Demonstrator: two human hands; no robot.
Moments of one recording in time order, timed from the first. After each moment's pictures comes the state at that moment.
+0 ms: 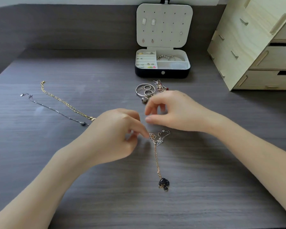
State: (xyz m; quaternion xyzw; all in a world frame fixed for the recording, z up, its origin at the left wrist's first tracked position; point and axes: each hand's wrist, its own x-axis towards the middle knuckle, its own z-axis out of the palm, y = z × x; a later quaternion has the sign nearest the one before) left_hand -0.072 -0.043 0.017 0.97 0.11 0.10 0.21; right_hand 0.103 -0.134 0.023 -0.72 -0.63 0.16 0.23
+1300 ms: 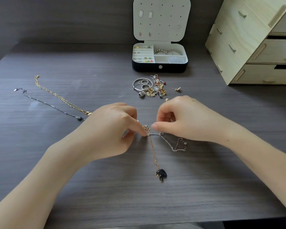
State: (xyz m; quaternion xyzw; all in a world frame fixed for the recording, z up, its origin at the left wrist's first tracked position) left_hand -0.071 -0.040 0.010 0.98 0.03 0.14 0.13; right_hand 0.088 -0.166 0.035 -0.77 -0.59 0.18 0.16
